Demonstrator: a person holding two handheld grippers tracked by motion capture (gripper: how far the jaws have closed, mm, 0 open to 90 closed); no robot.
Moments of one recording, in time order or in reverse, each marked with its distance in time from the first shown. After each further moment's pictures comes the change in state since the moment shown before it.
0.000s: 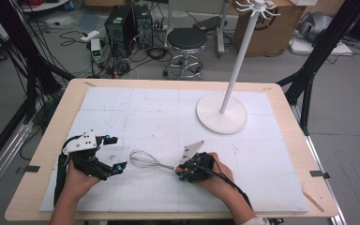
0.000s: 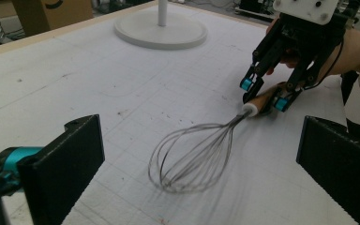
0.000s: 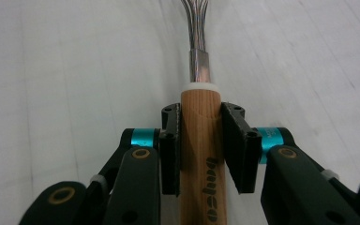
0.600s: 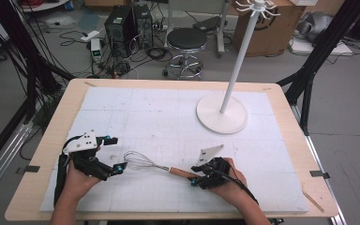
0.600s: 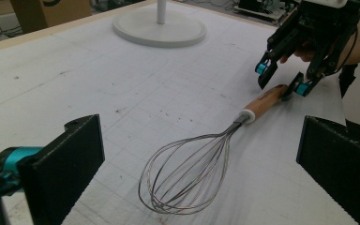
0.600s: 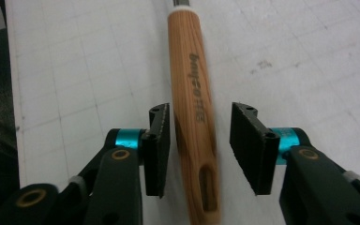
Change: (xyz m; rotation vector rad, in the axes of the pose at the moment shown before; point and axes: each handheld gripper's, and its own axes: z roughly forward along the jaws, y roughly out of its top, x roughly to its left) left arm 0.000 -0.001 0.001 0.007 -0.005 -0.004; right arm 0.004 -0.036 -0.030 -0.044 -0.007 0.084
